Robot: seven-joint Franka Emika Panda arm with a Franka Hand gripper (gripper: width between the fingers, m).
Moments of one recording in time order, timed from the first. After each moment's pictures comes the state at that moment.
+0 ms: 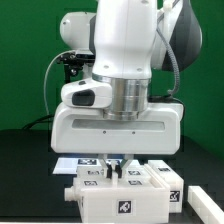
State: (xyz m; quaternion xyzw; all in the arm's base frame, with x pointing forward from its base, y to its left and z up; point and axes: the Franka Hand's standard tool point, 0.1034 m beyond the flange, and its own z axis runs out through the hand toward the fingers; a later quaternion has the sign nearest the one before) arm 0.572 -0.002 0.062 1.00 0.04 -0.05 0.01
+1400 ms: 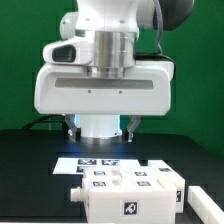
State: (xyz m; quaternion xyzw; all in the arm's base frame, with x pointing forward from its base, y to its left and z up) arm 0.576 -0.032 0.127 1.00 0.02 -0.06 0.00
